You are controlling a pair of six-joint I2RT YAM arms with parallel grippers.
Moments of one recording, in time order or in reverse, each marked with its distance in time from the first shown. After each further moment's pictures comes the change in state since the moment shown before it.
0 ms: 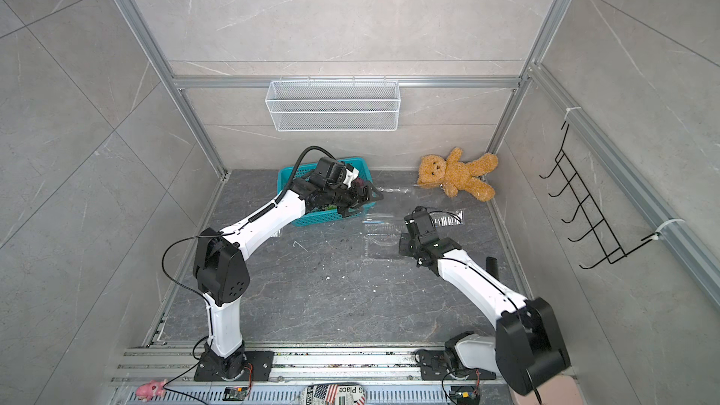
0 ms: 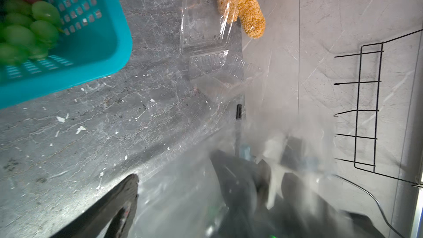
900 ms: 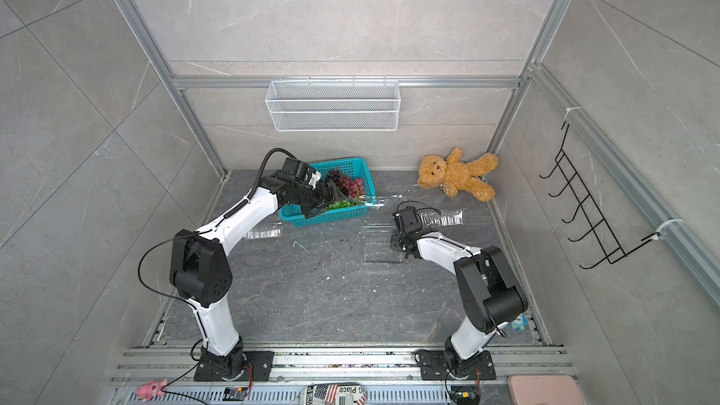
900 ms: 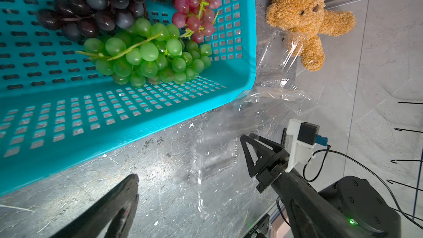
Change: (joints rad) left arm 0.191 -0.093 -0.155 -0.120 -0.076 0.136; right arm -0.015 0.286 0.093 0.132 -0.003 0.019
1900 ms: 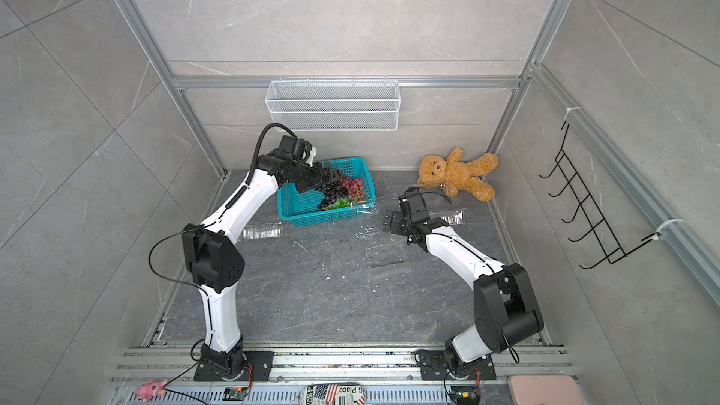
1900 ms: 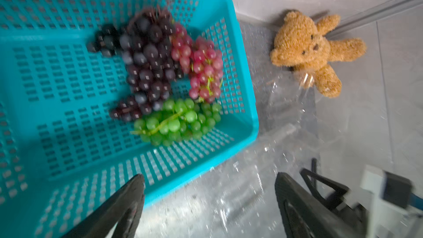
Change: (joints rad) left arm 0.042 0.203 0.442 -0.169 -0.198 0.206; right arm -0.013 -0.137 0.139 -0.053 -0.072 -0.007
